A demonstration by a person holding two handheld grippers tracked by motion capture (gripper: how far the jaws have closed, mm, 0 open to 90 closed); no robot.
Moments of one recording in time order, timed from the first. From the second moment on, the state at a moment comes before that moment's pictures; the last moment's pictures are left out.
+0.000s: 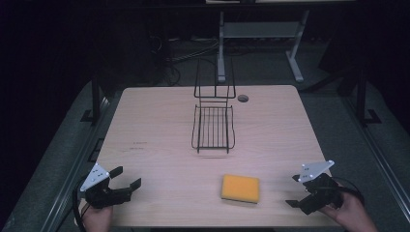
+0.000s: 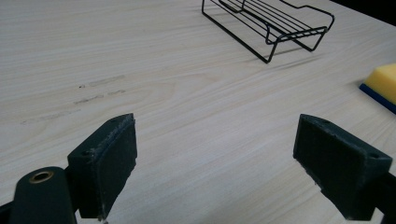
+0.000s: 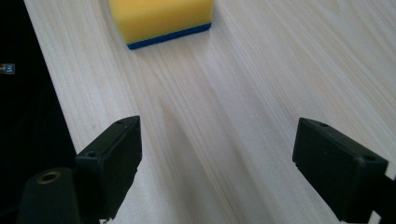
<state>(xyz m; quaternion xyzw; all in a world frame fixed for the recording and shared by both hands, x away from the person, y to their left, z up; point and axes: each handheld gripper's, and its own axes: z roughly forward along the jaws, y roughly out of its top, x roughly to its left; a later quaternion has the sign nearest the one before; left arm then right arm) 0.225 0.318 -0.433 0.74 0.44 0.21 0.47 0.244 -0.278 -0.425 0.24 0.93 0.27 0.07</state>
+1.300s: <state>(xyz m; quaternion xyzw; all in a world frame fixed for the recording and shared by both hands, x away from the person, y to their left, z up) 0.224 0.320 -0.432 0.74 0.43 0.21 0.47 0.250 -0.223 -0.407 0.17 0.95 0.26 0.04</state>
